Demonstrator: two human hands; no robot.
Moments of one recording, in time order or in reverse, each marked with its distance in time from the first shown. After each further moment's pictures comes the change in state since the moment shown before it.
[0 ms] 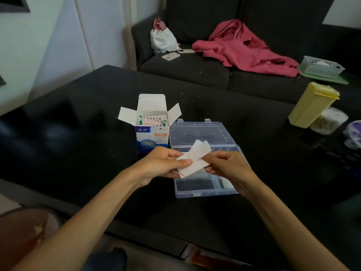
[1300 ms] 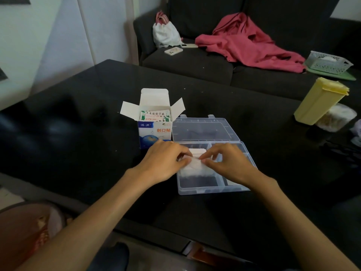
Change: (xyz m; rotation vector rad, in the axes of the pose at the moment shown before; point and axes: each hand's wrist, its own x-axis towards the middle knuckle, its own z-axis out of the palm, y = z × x) left_hand 0.007 -0.008 0.001 1.021 0.235 0.407; right_hand 0.028 0.013 -0.005 -0.875 -0.044 -0.538
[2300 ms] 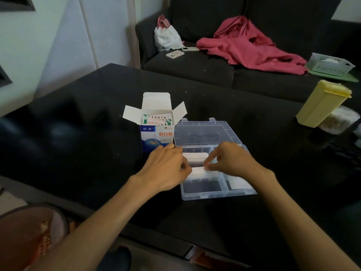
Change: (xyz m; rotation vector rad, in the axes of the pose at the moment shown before) left_hand -0.005 0.001 0.004 0.235 0.041 0.030; right_hand 0.014 -0.015 -0.014 -0.222 -0.163 0.220
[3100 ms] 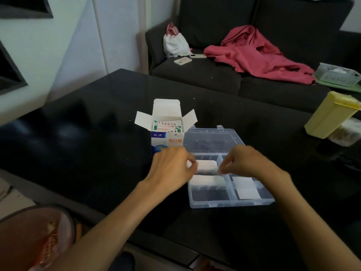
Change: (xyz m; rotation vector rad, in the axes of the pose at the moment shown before) left_hand -0.002 0.000 -0.012 -0.184 0.152 -0.174; right_hand 0.005 -0.008 -0.022 -0.016 -0.148 0.168
